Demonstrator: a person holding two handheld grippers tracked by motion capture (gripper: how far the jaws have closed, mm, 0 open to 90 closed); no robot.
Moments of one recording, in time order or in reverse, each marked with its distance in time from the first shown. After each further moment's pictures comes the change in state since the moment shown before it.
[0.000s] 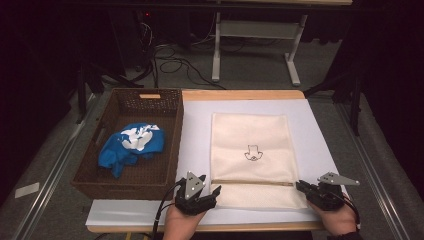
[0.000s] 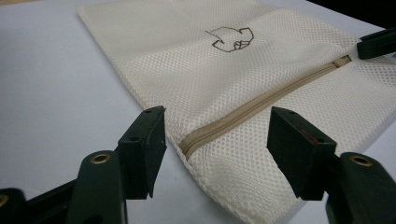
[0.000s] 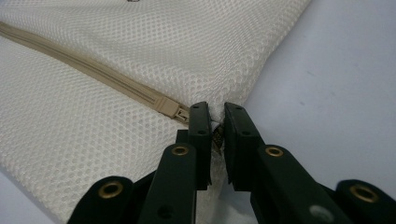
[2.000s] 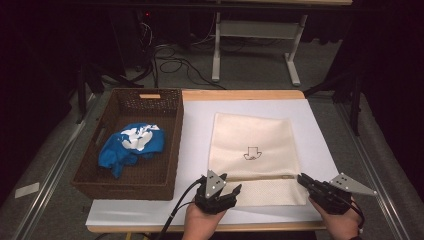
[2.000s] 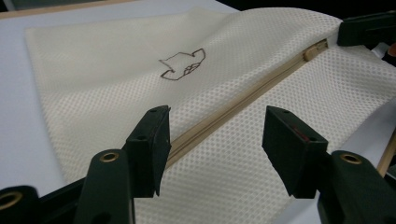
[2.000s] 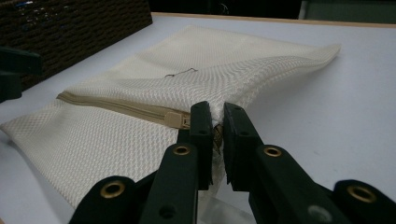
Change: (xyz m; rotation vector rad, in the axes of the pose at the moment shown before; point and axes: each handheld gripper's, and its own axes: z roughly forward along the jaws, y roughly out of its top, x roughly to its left) left arm -0.043 0.025 0.025 -0.044 -0.093 -0.006; right arm 0.018 0.014 -0.031 -0.277 0.058 -0.023
